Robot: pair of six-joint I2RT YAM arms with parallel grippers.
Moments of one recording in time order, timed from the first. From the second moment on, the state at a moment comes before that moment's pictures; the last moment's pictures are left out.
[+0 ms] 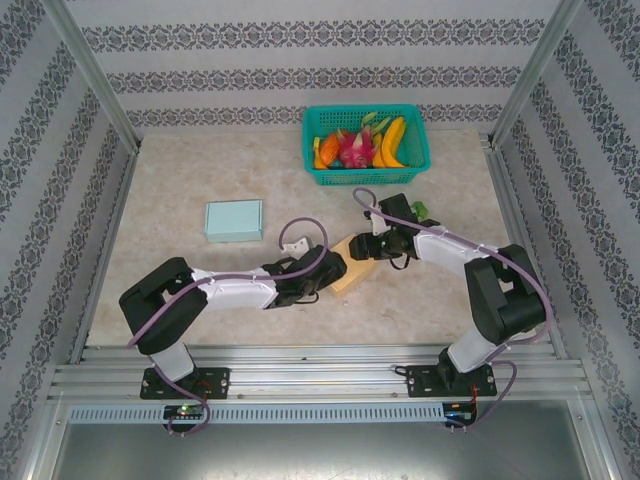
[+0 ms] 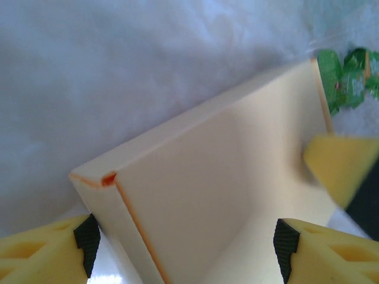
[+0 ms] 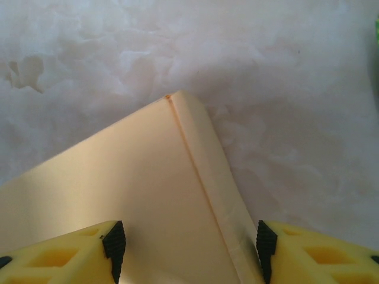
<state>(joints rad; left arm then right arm) -0.91 1.70 0.89 -0.02 -0.24 -1.32 0.37 1.60 0.87 -0.32 -0.31 0.28</state>
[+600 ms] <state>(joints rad) -0.67 1.87 1.20 -0.20 -0.13 -1.06 0.43 1.60 0.88 -0.22 -0.24 0.51</state>
